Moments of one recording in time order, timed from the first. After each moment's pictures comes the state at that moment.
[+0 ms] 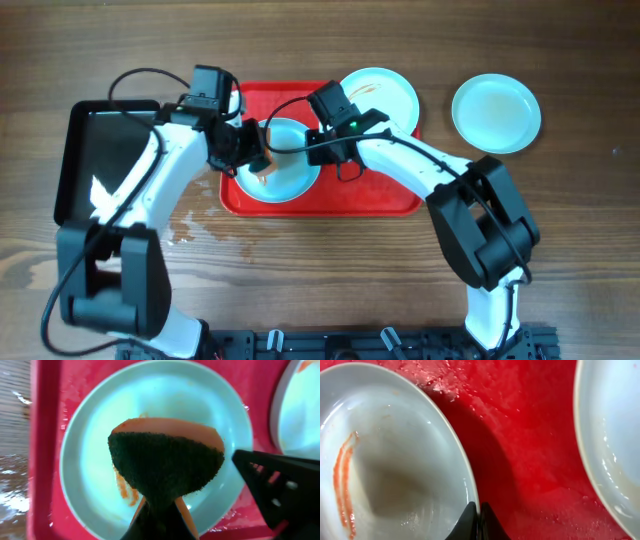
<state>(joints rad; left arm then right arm) -0.17 1.73 1.20 -0.76 0.26 -0.43 0.60 2.06 1.39 -0.48 -0.11 0.47</state>
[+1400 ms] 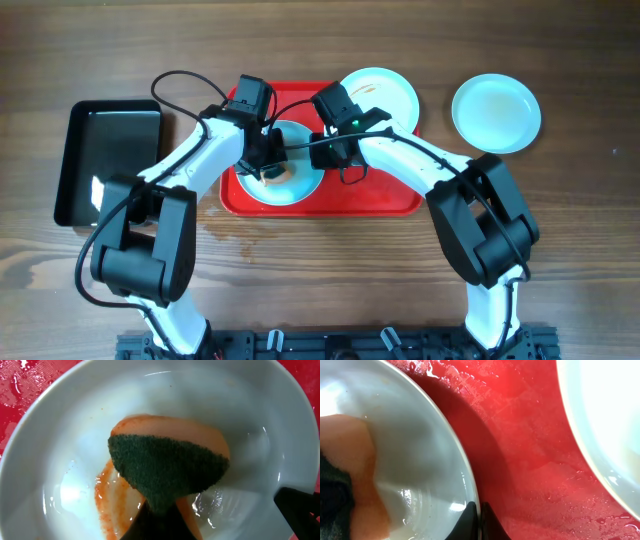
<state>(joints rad) -0.29 1.90 1.21 -0.66 0.13 -0.48 0.59 2.08 1.39 -0.55 -0.13 0.51</state>
